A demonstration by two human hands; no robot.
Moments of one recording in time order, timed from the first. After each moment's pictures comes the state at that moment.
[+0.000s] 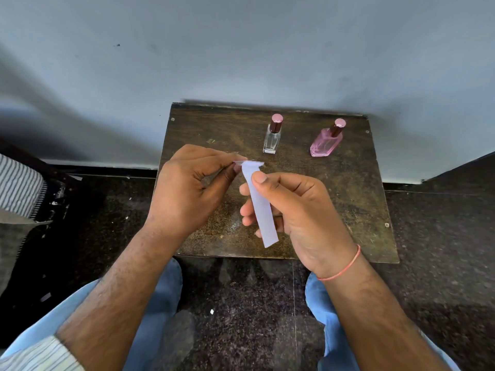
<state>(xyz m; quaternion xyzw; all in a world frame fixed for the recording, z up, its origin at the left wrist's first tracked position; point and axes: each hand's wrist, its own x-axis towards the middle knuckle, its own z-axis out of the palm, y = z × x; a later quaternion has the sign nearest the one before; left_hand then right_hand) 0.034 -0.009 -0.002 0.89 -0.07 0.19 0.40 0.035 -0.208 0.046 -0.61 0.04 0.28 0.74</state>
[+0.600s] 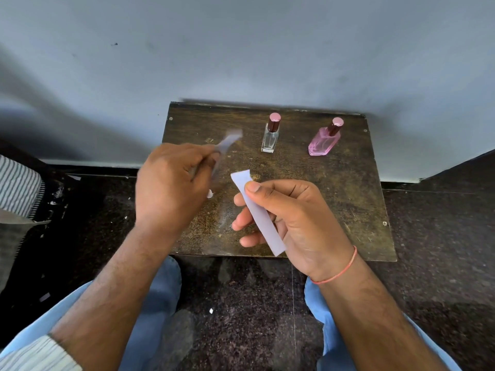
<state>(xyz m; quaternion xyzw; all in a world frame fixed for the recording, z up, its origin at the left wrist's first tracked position) 0.034 0.000 0.005 0.93 0.03 0.23 0.30 0.029 -0.209 0.048 -0.56 0.04 0.33 0.76</state>
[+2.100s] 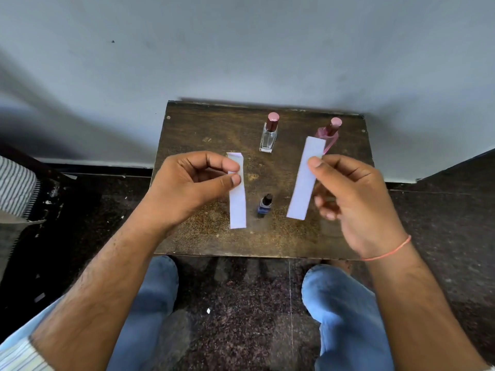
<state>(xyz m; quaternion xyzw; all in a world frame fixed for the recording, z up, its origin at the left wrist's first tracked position) 0.035 -0.005 0.001 0.67 0.08 -0.06 0.73 0.066 -0.277 0.021 -0.69 0.07 0.13 0.71</state>
